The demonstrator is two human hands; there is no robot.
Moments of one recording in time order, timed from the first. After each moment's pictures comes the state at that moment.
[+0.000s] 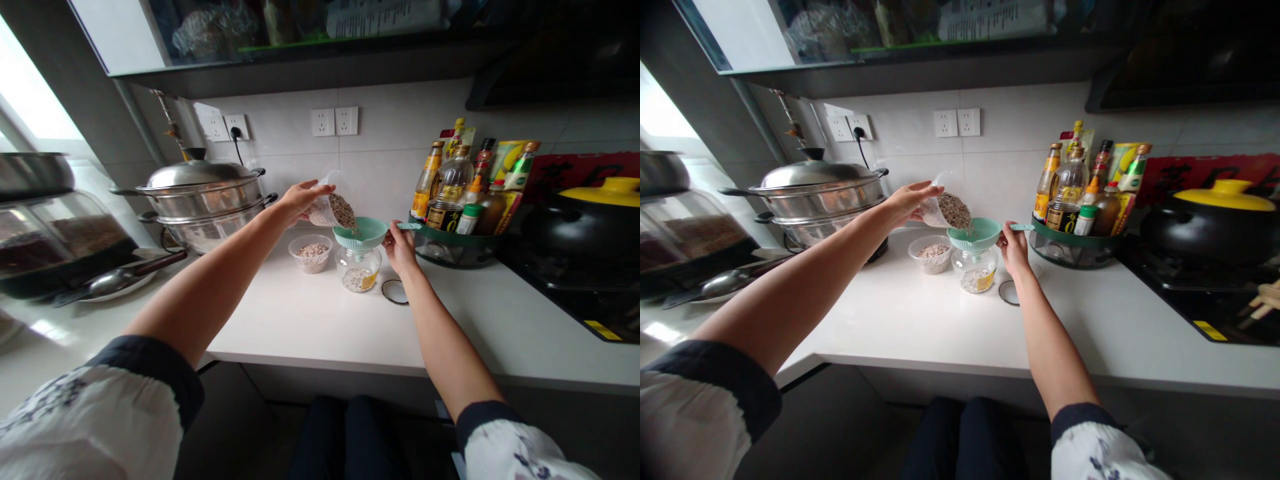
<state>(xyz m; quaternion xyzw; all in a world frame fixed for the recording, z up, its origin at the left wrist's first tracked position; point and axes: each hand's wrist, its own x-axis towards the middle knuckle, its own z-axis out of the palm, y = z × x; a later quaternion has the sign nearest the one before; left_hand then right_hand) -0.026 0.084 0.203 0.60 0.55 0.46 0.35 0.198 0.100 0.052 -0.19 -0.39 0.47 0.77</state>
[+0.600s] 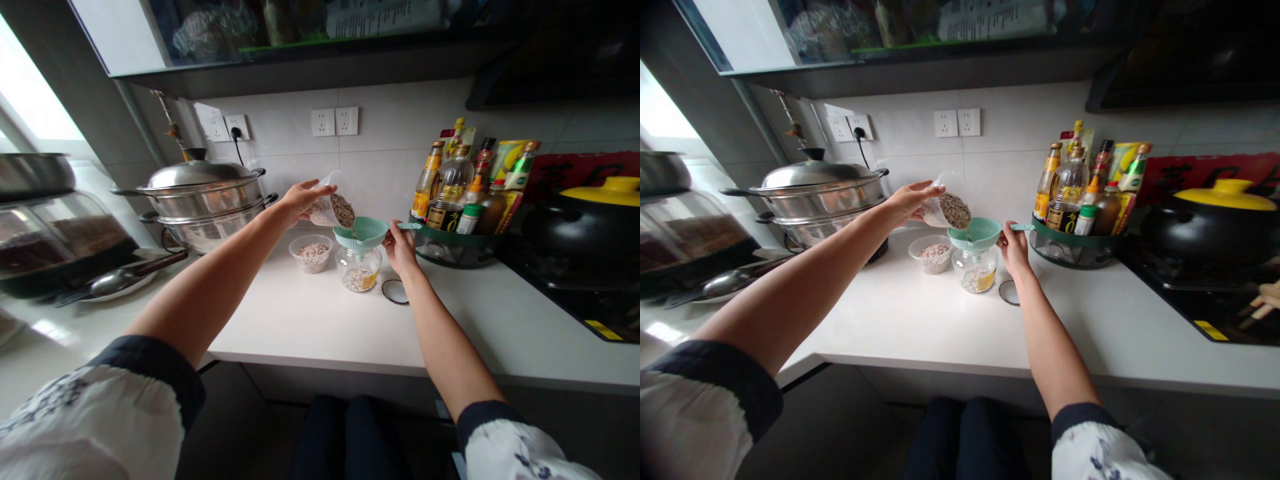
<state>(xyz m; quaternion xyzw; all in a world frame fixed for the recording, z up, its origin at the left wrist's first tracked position) -0.025 0.085 0.204 0.60 0.55 0.46 0.35 0.198 0.100 0.052 -0.17 -0.39 0.48 0.77</state>
